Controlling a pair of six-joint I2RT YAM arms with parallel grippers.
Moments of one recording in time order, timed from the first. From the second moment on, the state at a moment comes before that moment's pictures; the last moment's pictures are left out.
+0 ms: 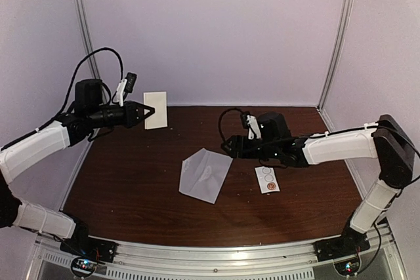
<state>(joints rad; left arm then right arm) -0.35 1.23 0.95 -0.06 0.58 -0.22 0.78 1.62 0.94 0.23 -0.09 0.60</state>
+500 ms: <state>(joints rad) -0.33 1.26 0.95 -0.08 0.65 -0.17 0.72 1.91 1.06 0.20 -0.12 0.64</state>
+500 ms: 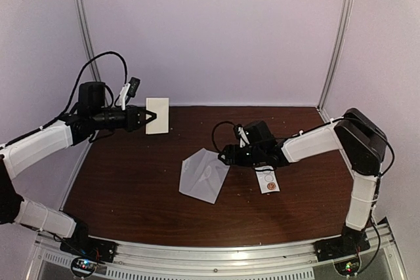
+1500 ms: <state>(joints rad) -0.33 1.28 0.95 -0.08 0.68 -0.16 0.72 2.07 1.17 0.24 -0.21 0.66</state>
